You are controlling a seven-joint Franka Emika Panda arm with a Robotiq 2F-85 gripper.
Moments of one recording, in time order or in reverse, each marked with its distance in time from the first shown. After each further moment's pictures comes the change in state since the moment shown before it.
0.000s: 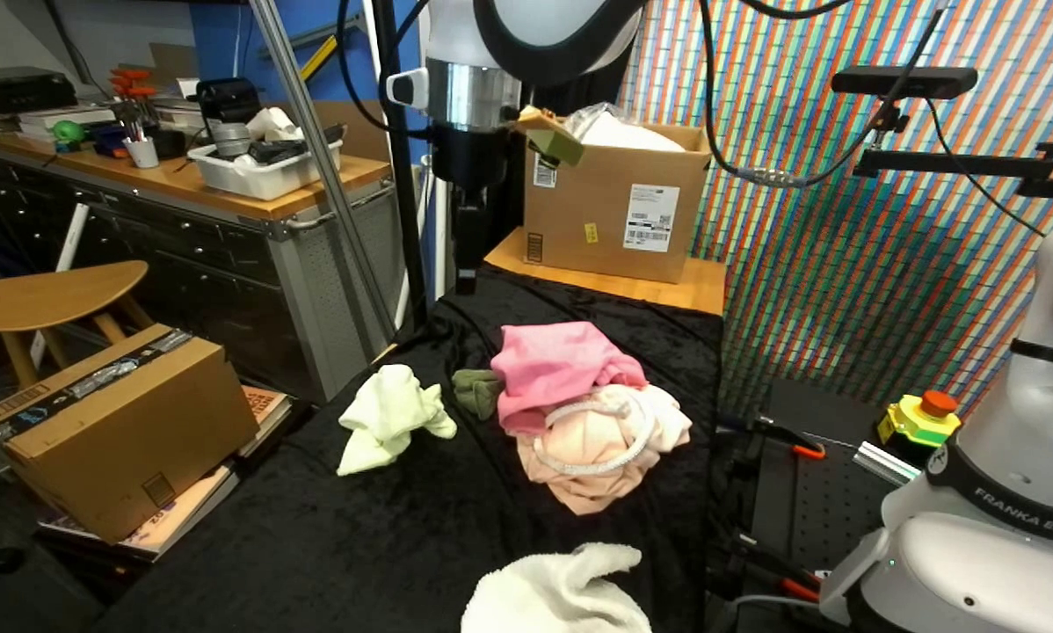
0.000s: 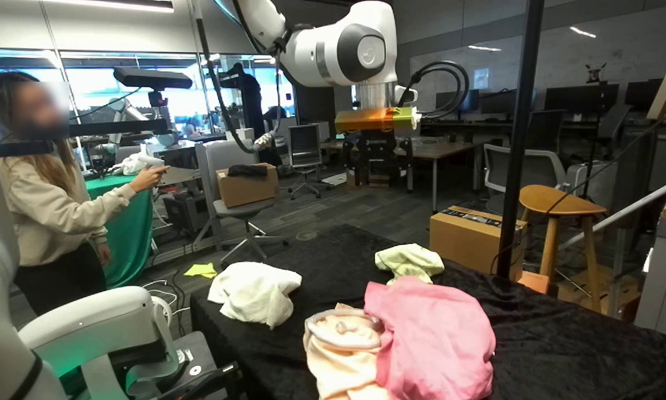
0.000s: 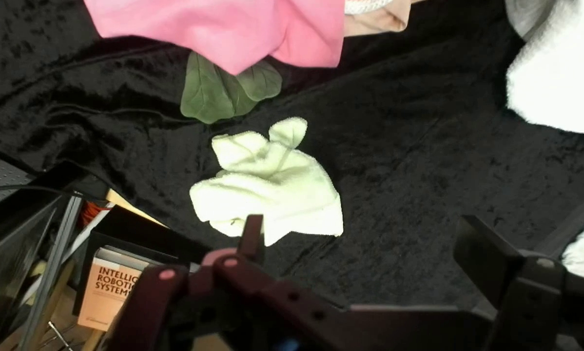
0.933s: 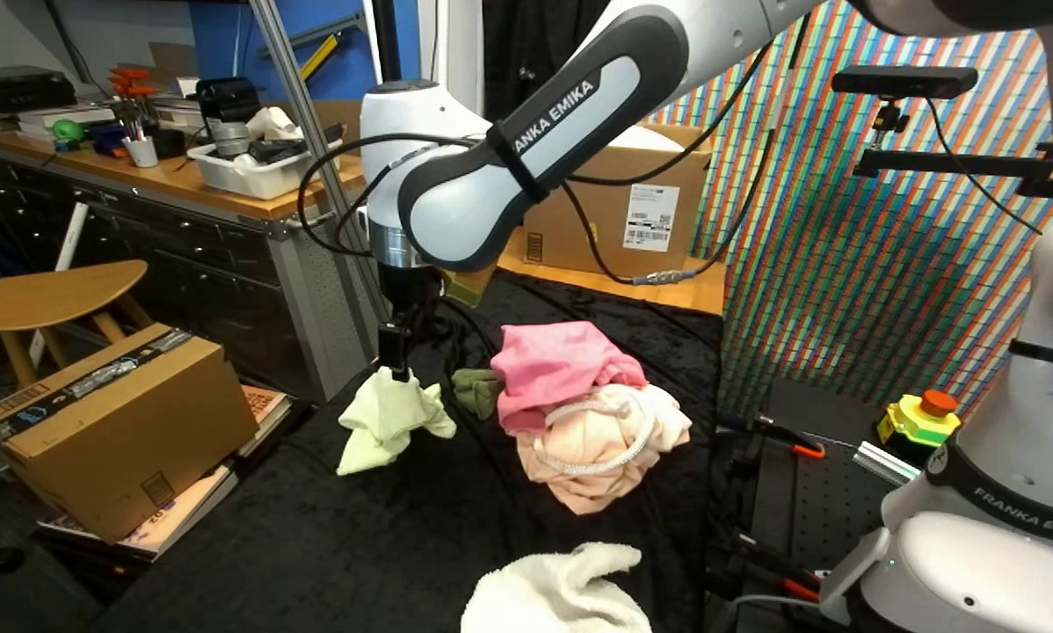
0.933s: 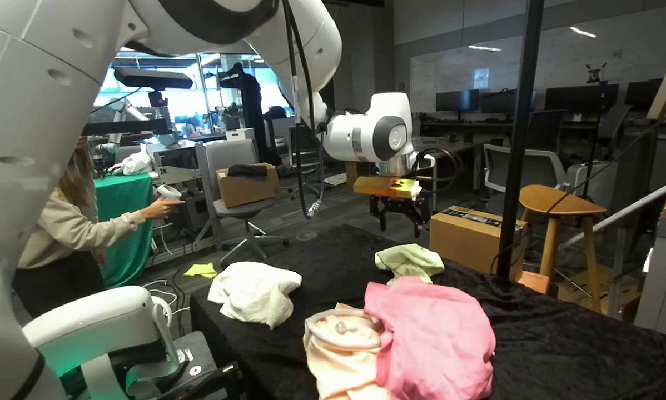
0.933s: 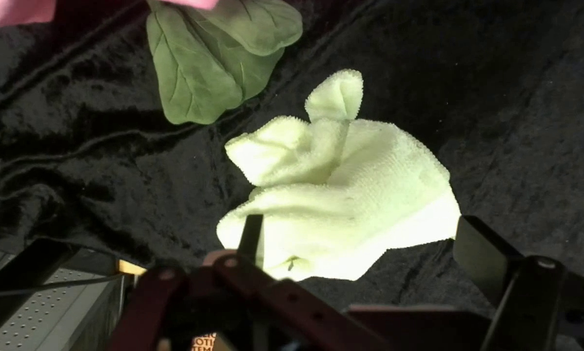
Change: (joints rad) arm 0.048 0.420 -0.035 0.223 -0.135 0.200 0.421
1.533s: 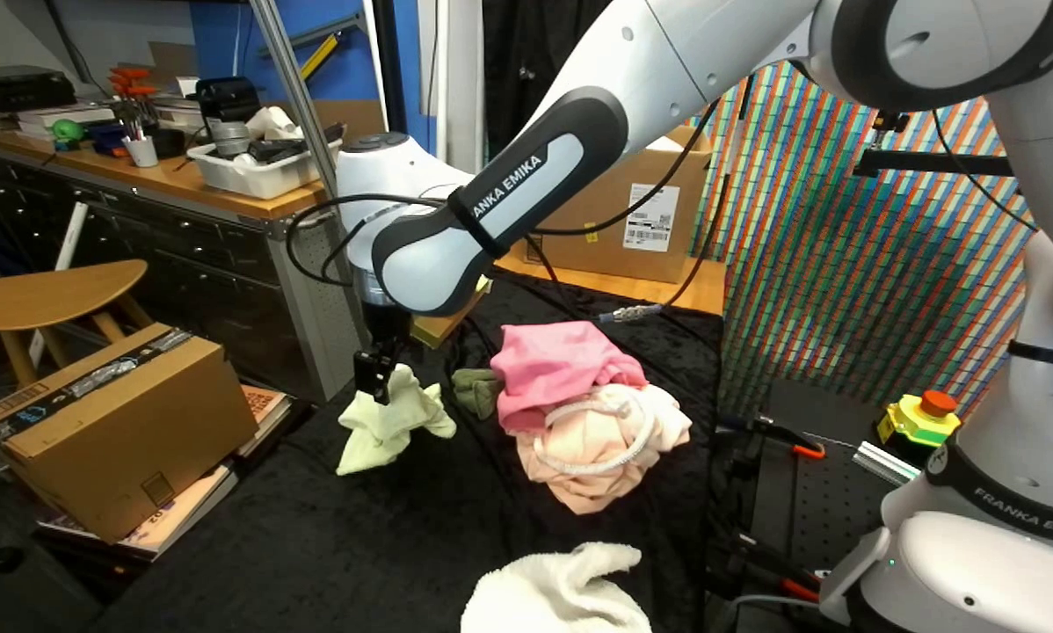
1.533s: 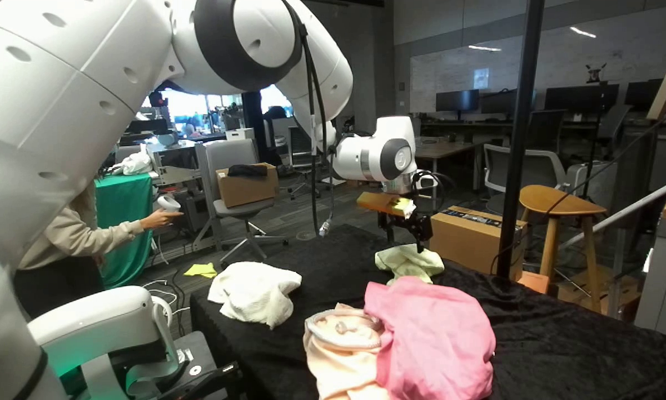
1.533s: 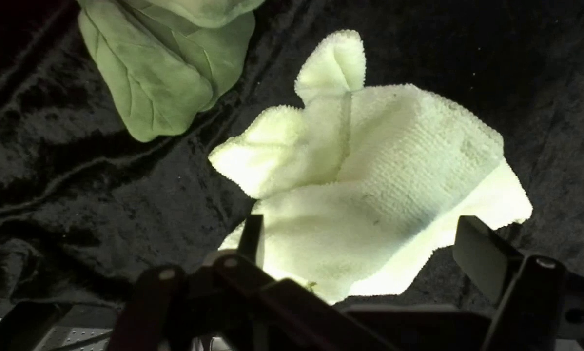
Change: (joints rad) arm 0.058 0.165 -0.057 0.152 -0.004 -0.001 0.200
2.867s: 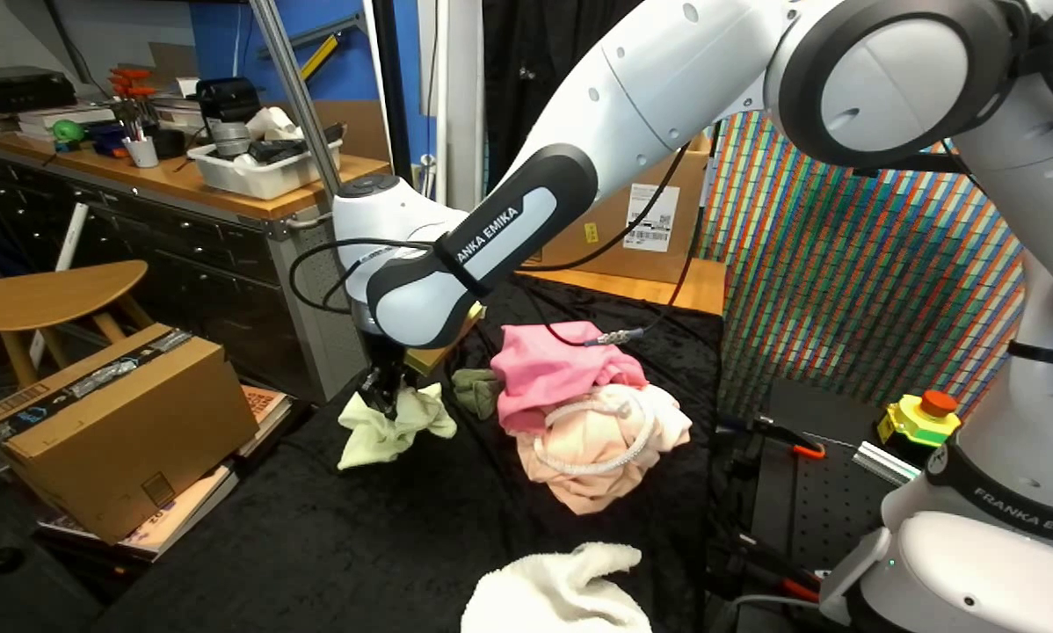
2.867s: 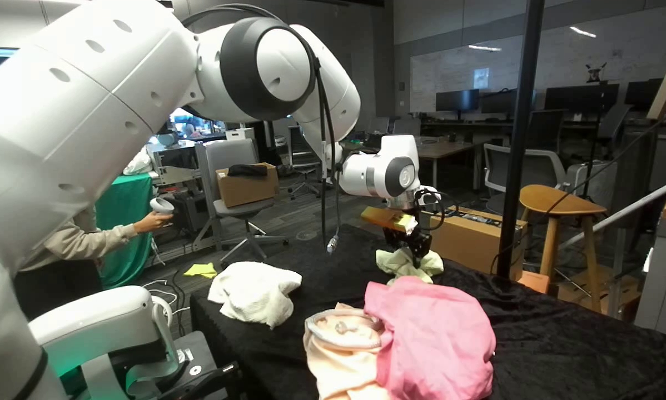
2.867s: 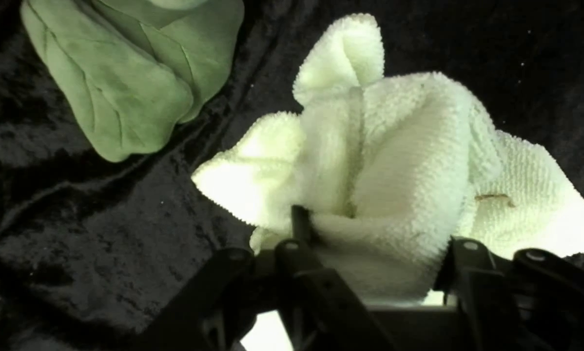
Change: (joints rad) arm 0.011 0.118 -0.018 0.094 0.000 -0.001 0.035
